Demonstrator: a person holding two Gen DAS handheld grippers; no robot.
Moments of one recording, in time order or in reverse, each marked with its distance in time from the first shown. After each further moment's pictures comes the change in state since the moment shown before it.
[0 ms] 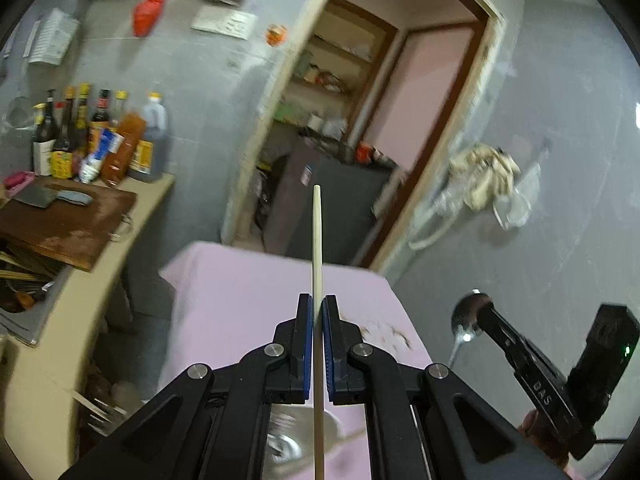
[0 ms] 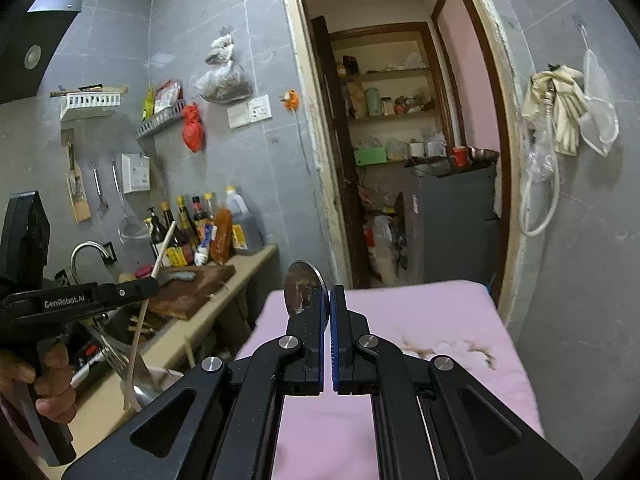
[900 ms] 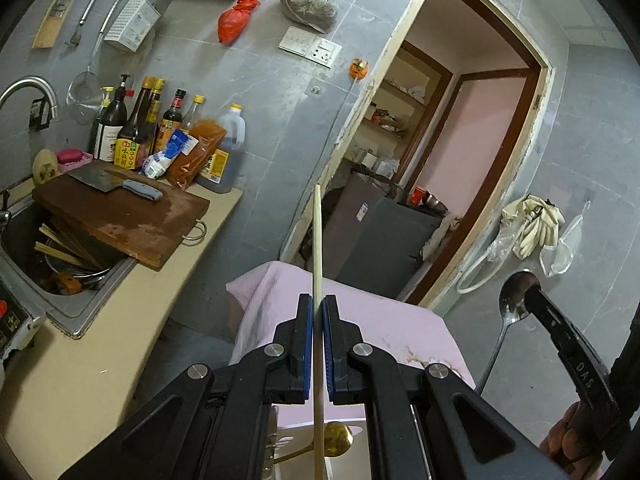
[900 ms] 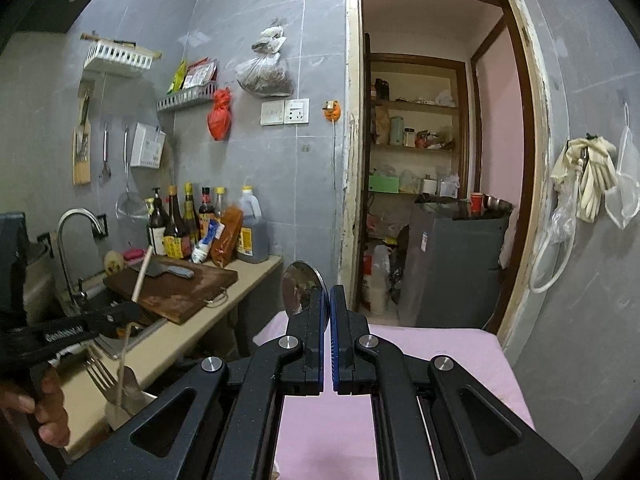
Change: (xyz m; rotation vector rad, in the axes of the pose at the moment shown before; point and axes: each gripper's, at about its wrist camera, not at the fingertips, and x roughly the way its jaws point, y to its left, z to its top) left arm -0.004 0.091 -0.023 -0.115 -0.130 0.116; right arm 0.024 0.081 -0.003 -0.216 -0.053 -0.070
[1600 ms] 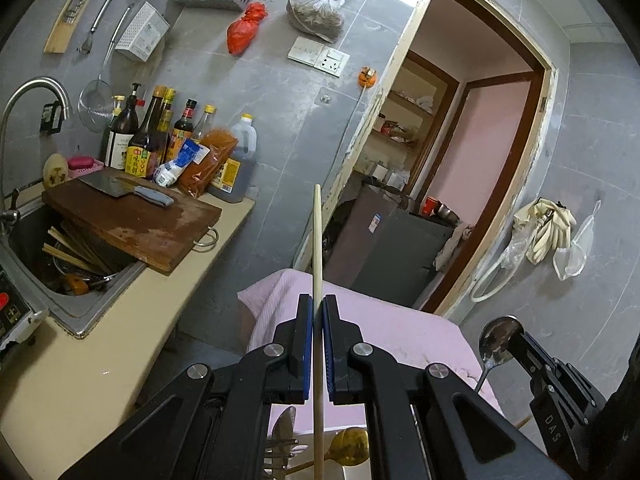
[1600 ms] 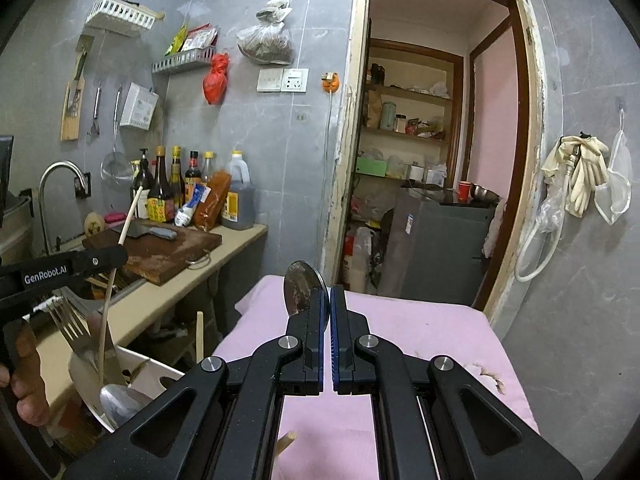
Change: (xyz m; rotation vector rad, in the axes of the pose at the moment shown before) left arm 0.008 0.003 -0.016 0.016 -0.055 0.044; right arm 0.007 0.018 -0.038 -0.058 0.064 -0.074
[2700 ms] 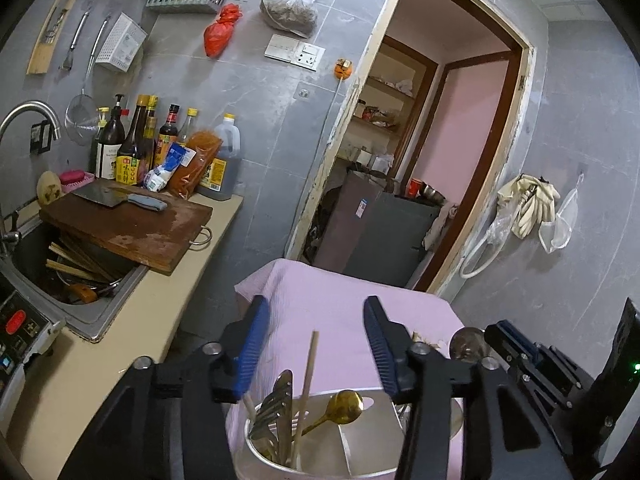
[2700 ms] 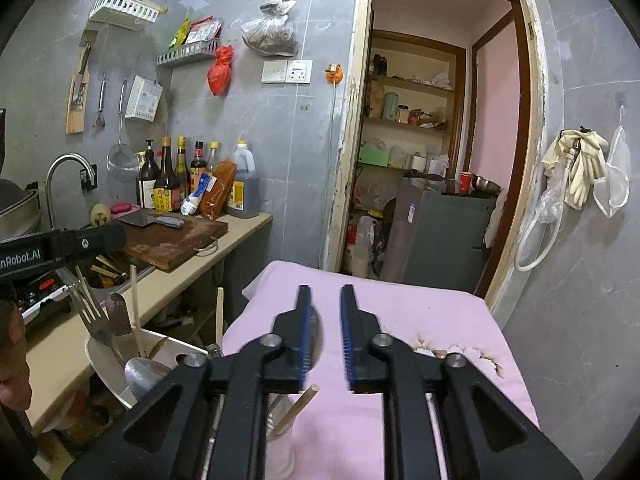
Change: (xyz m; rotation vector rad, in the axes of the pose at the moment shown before) left arm -0.031 -0.003 0.005 0.089 0.050 -0.039; right arm -0.020 0.005 -0.001 0.014 0.028 0.010
